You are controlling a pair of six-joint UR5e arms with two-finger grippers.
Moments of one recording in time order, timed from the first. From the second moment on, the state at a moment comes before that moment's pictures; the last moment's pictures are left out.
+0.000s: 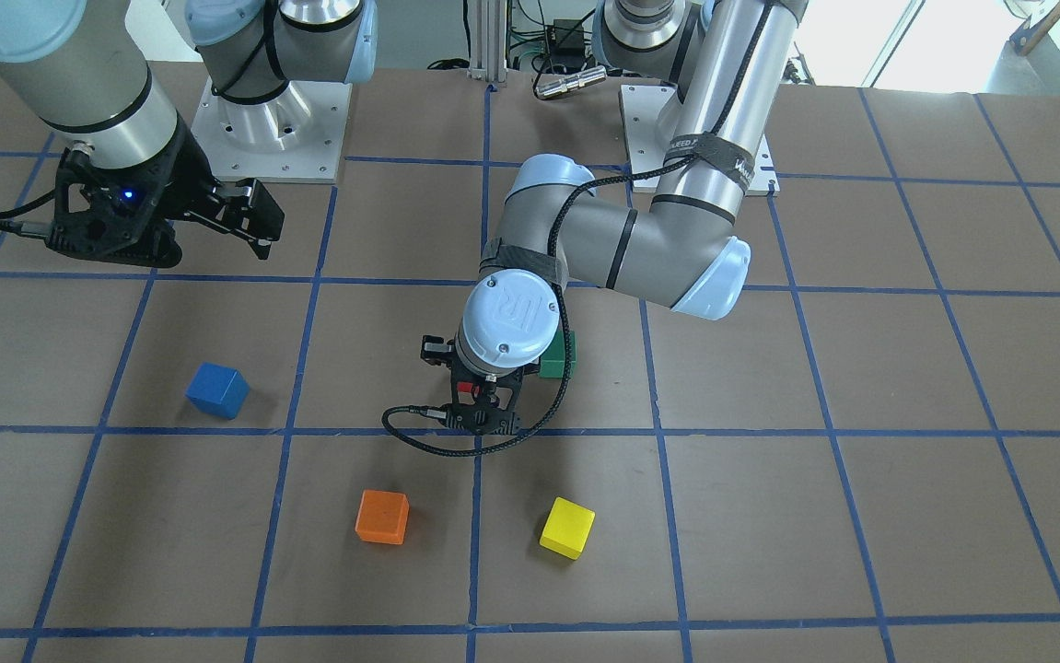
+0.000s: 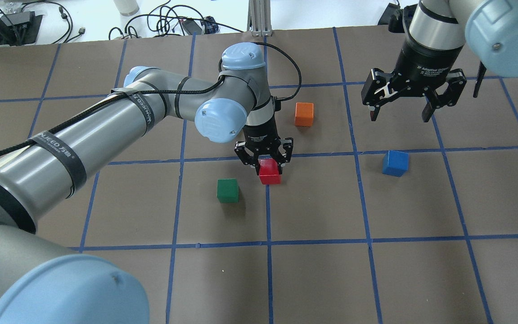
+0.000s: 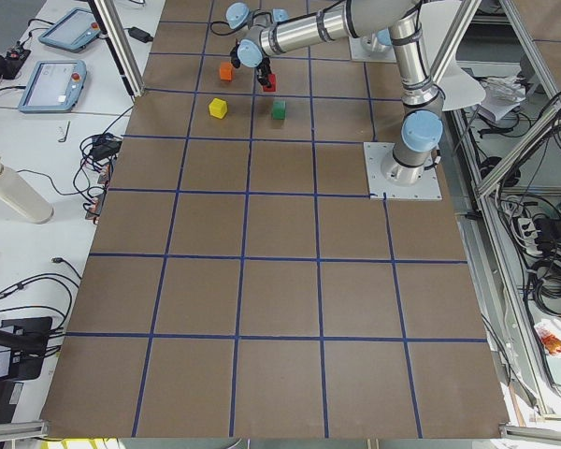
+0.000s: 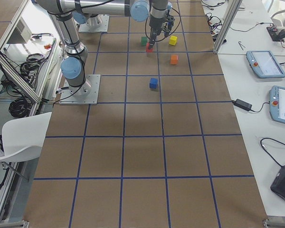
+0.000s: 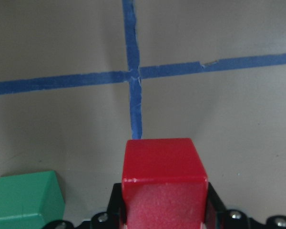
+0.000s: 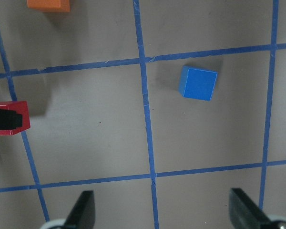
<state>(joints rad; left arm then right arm) -1.92 -2.12 -1.54 -1.34 1.34 -0.24 1.55 -1.52 1.57 -1.48 -1.58 0.07</state>
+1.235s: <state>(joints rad) -1.85 -2.01 -1.43 -1.54 1.45 -0.24 1.56 -1.52 1.56 -1.48 -1.57 0.08</state>
